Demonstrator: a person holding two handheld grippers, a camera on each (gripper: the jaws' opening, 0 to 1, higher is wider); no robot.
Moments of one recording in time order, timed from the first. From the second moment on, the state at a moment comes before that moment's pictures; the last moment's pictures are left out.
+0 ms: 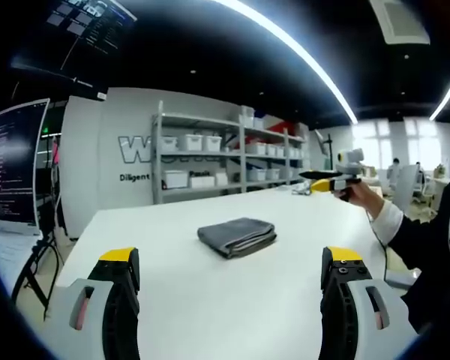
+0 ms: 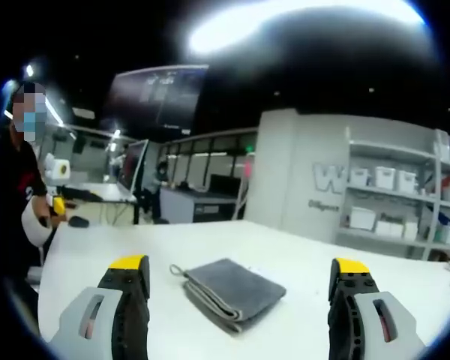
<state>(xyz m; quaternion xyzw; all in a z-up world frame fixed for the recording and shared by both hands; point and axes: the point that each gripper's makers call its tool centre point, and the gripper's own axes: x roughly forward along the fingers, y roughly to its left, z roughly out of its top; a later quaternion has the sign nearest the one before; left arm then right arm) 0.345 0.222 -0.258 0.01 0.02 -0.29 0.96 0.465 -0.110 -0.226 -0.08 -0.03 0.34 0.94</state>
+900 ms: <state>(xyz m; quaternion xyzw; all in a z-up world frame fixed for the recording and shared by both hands) 0.345 0.226 -0.263 0.02 0.02 -0.30 0.95 0.508 -0.086 -0.243 -0.10 -0.04 0.35 0.93</state>
